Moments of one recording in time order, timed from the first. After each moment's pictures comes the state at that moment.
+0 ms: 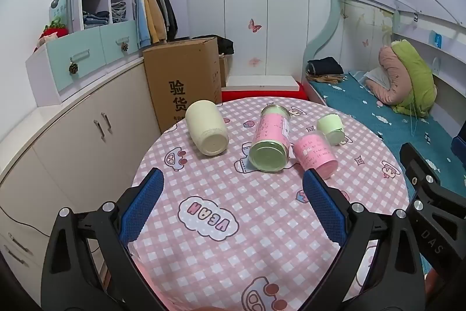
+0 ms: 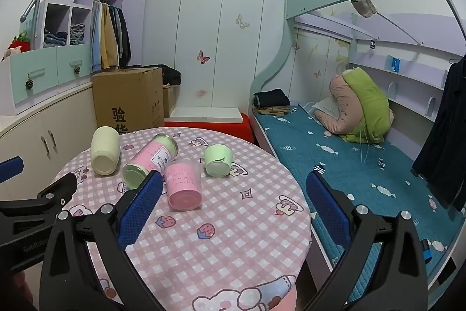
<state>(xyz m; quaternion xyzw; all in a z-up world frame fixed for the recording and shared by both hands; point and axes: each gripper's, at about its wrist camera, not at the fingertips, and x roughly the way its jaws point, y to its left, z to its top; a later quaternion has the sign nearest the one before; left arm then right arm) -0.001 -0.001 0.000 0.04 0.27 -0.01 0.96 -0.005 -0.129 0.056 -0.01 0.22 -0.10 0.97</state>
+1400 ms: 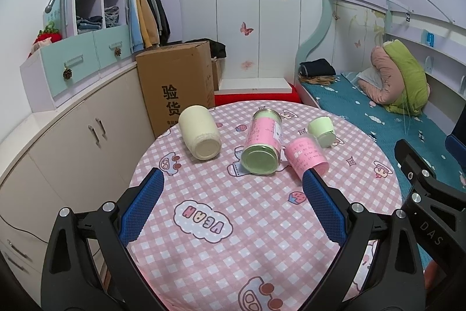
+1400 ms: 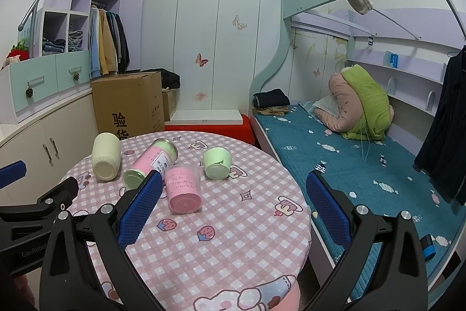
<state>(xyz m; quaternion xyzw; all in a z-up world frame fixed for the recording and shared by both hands) -0.008 -0.003 0.008 0.04 0.26 -0.03 0.96 -0.008 -0.133 0.060 0.00 0.21 -0.09 0.97</state>
